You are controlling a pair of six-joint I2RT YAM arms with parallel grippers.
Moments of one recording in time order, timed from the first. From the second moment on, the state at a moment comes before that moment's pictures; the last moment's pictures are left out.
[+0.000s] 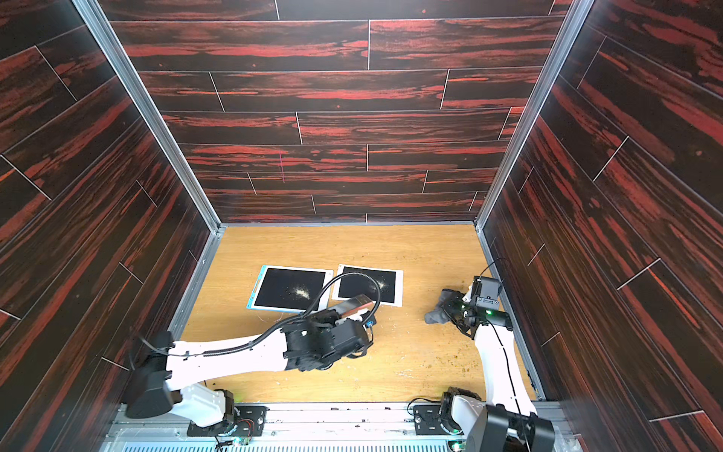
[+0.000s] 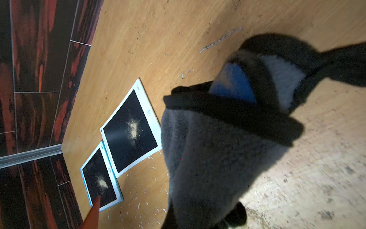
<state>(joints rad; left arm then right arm) -1.27 1.52 1.19 -0.73 -0.78 0.21 -0.21 1.07 0.73 -0.60 -0.35 0.66</state>
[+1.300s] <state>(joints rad) -1.35 1.51 0.97 -0.44 -0.56 0.05 -0.29 1.63 0.92 -0.30 -0.37 0.81</state>
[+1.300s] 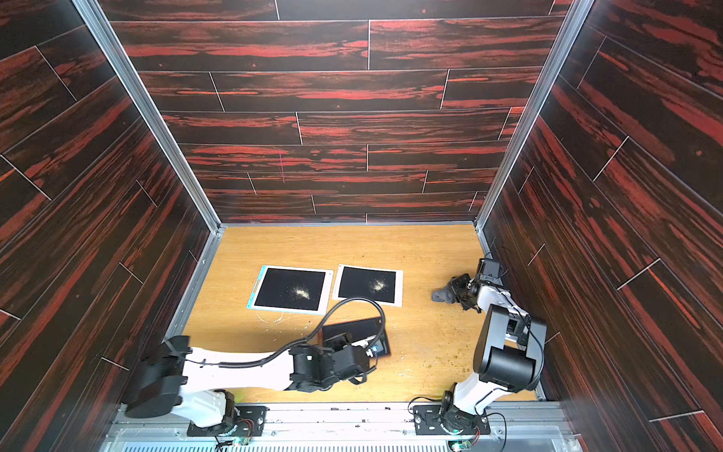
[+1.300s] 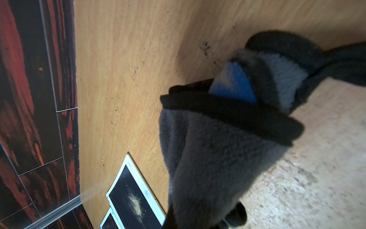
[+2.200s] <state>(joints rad) -0.81 1.10 0.42 -0.16 -0.11 -0.78 0.11 1.36 1.13 -0.66 0.09 0.63</state>
